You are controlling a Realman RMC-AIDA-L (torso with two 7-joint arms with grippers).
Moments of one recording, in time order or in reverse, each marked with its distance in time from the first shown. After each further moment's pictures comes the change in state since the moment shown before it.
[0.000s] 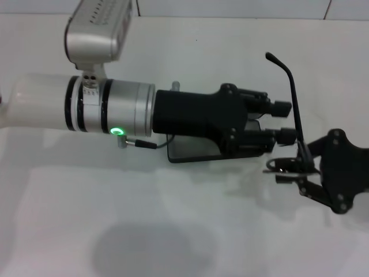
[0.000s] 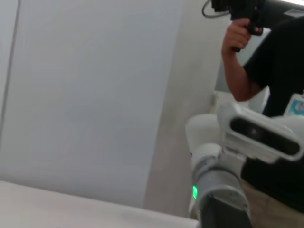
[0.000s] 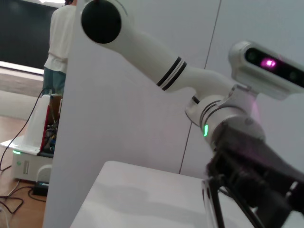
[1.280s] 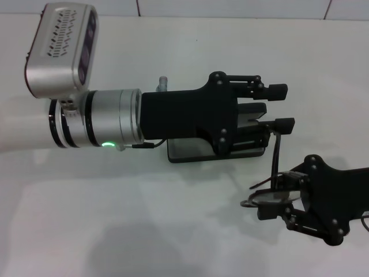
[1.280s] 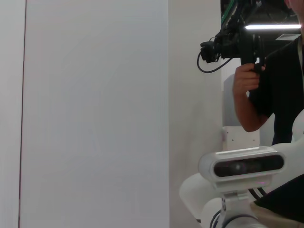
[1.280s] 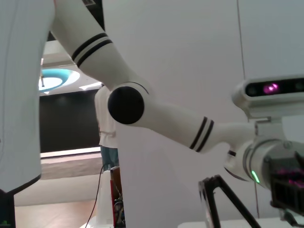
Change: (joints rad) left arm 0.083 -0.012 0.030 -0.010 -0.155 0.049 0.276; right arm 0.129 -0.004 -0.041 0.269 0.034 -0.149 0.164
